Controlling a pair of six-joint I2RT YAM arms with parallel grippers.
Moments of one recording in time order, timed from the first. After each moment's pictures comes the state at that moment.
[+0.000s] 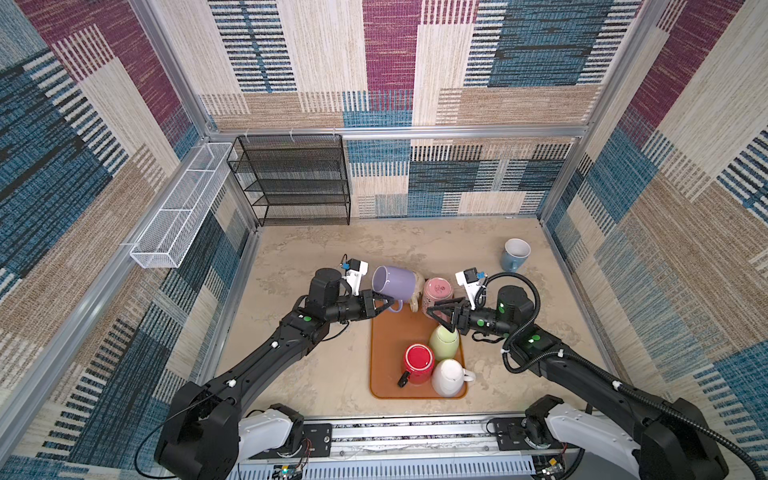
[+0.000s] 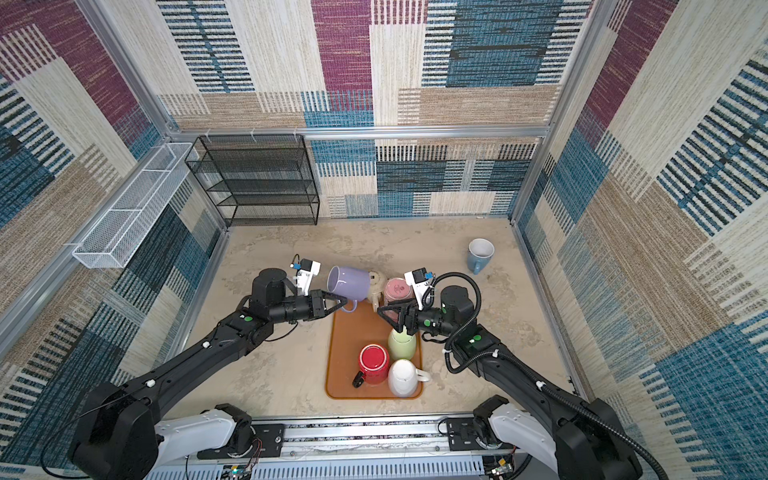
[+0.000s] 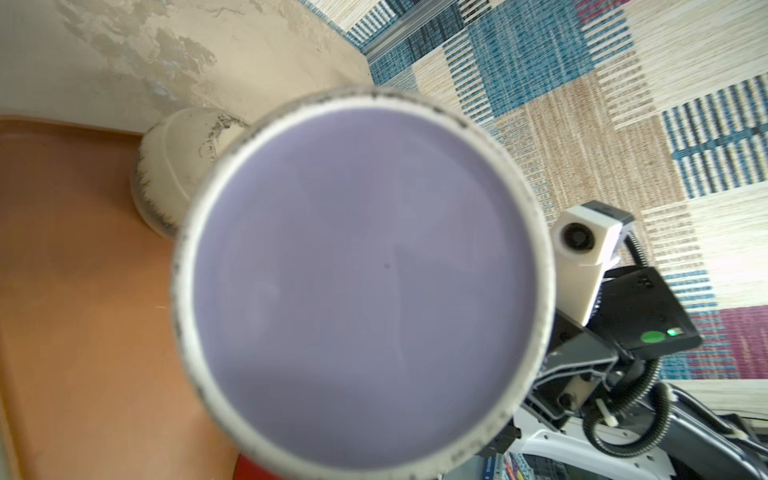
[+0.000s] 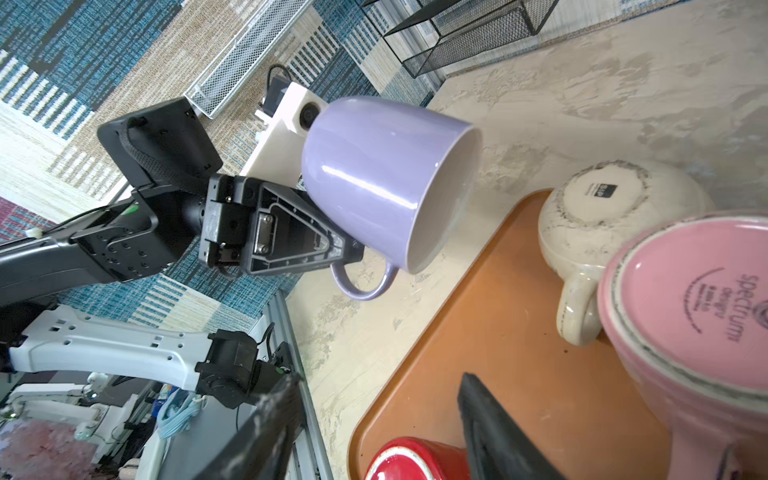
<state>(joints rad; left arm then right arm) -0.44 1.21 0.72 0.07 0.69 -0.77 0.49 1.03 0.50 0.30 -0.66 0.59</state>
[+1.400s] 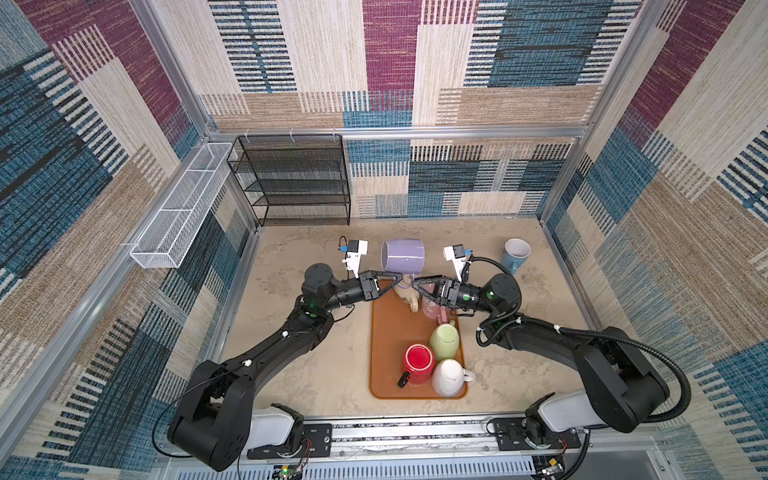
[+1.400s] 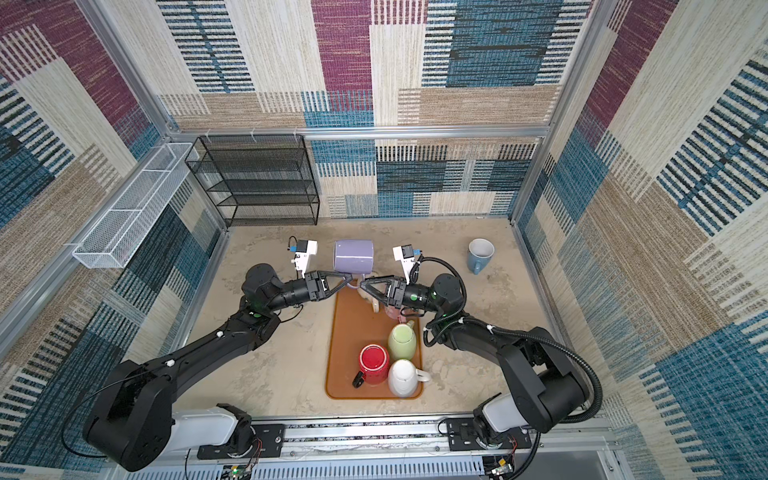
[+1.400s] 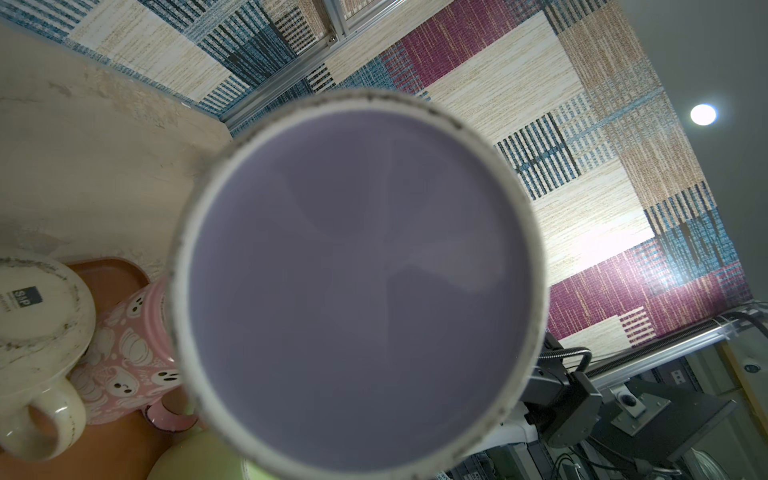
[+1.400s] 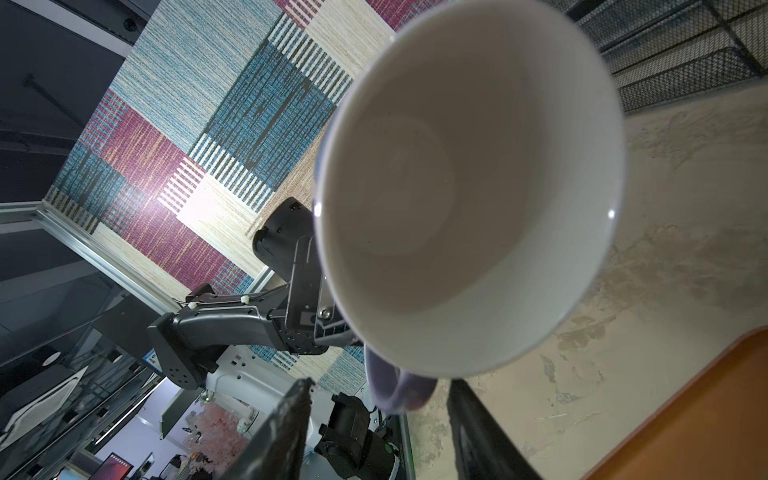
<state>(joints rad) -0.43 1.32 0.71 0.68 0.84 -1.05 0.49 1.46 0.63 1.11 -0.86 1.08</state>
